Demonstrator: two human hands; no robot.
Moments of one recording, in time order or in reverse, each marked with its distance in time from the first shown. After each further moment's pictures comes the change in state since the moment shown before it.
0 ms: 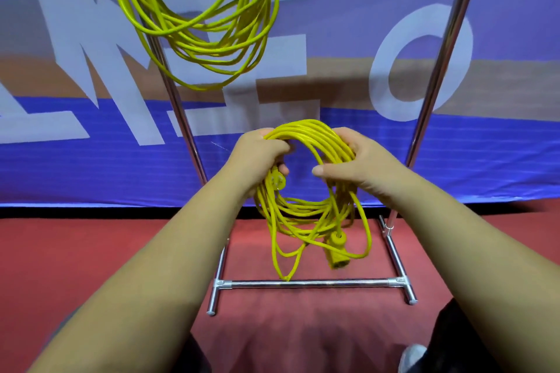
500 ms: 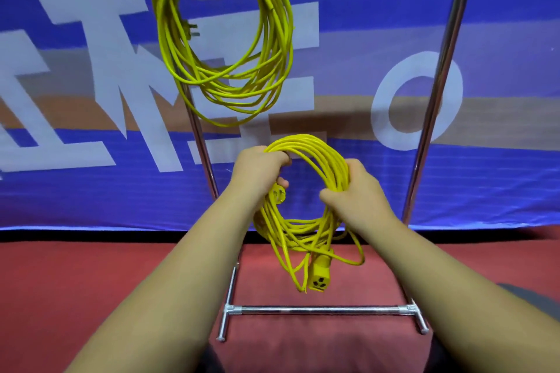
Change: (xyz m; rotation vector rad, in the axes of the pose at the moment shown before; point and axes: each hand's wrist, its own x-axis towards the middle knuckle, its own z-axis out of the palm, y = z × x) left_hand -0.015 0.042 -0.018 0.048 0.200 -0.047; right_hand -0.003 -0.010 0.040 -0.355 0.410 0.095
